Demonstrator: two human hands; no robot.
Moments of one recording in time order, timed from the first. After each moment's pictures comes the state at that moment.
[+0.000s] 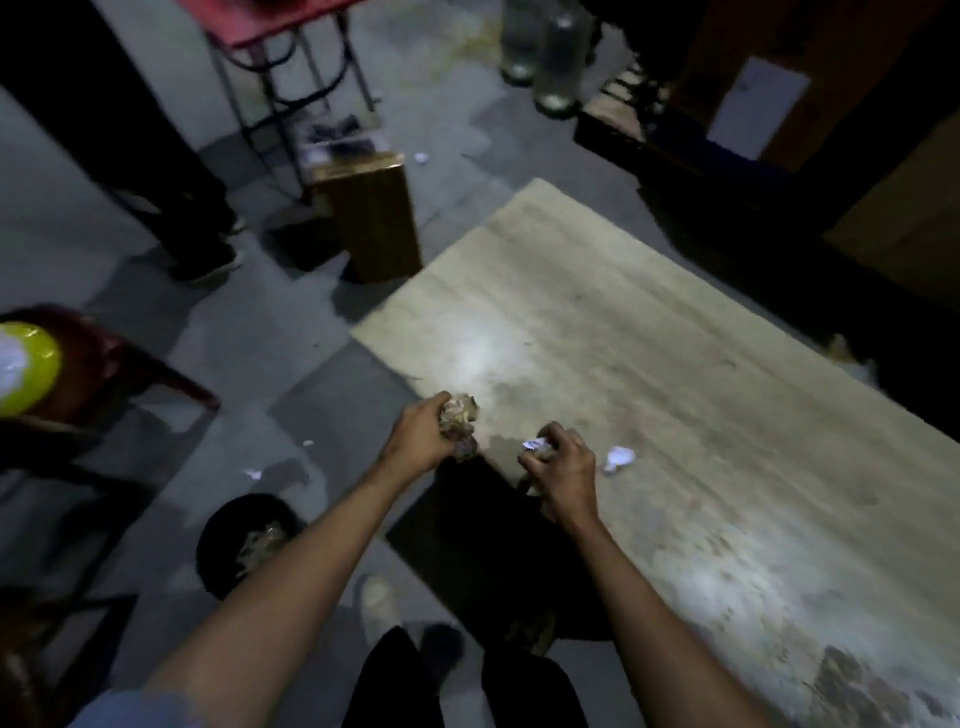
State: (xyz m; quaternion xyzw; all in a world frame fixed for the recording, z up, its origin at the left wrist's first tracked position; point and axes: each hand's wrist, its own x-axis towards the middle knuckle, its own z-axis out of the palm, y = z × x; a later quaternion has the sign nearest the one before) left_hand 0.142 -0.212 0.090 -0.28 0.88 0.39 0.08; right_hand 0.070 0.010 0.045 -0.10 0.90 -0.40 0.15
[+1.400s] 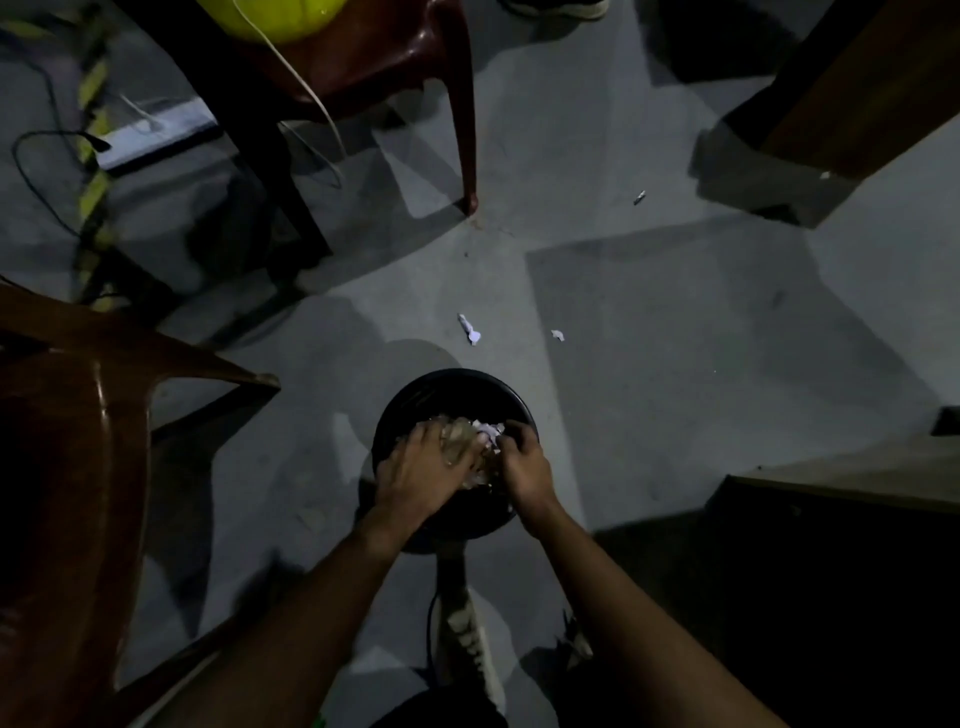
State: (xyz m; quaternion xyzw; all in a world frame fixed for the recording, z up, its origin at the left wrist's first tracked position) left_hand 0.540 -0.555 -0.423 -0.62 0.68 0.36 0.15; right_hand 0.403 -0.492 -0.433 -0.13 0.78 -0.29 0.54
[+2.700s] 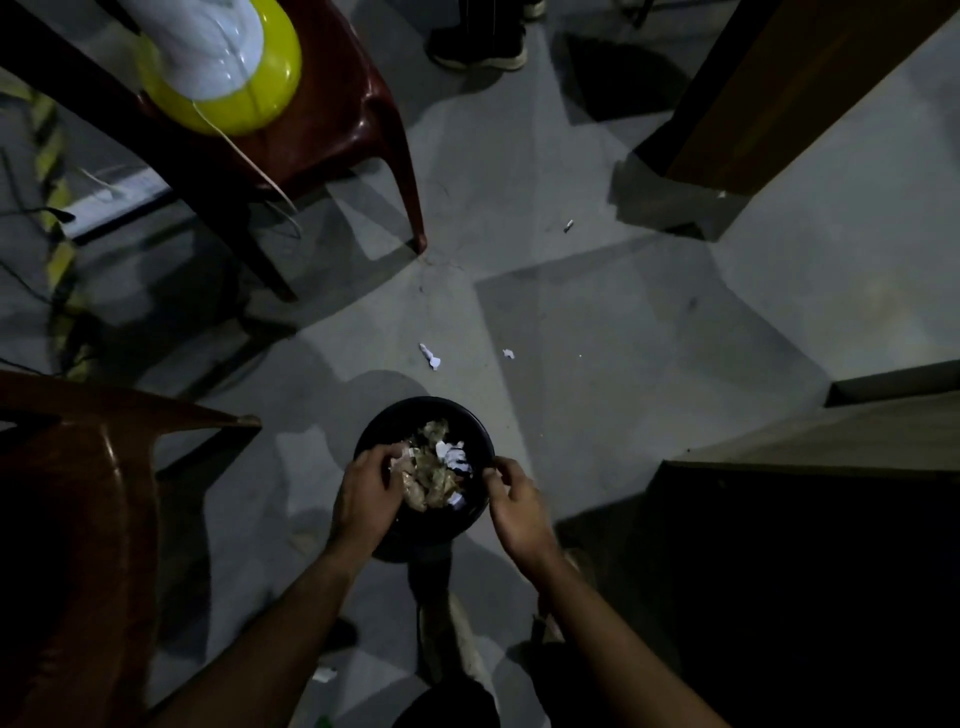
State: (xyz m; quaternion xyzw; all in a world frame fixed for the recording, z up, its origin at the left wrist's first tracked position) left_hand 0.571 -0.556 -0.378 -0.62 0.69 0.38 -0.02; right_hand 0.377 -0.444 -0.323 -0.19 0.80 -0.27 0.50
